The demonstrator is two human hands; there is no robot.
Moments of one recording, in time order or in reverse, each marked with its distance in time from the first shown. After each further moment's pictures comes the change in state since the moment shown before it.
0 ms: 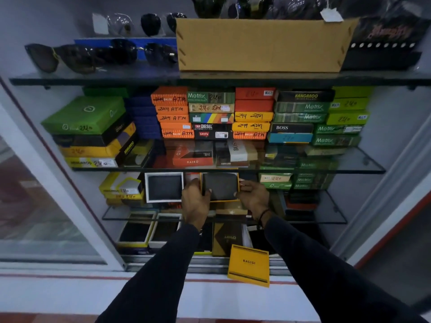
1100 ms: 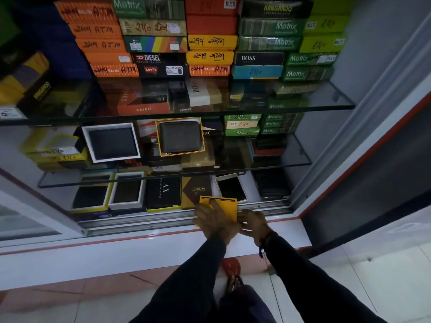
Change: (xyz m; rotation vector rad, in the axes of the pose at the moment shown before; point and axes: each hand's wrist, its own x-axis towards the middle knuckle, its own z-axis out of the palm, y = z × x) left_hand -0.198 -0.018 0.139 0.656 -0.596 -0.141; right_hand -0.085 0.206 -0.091 0.293 -0.157 0.596
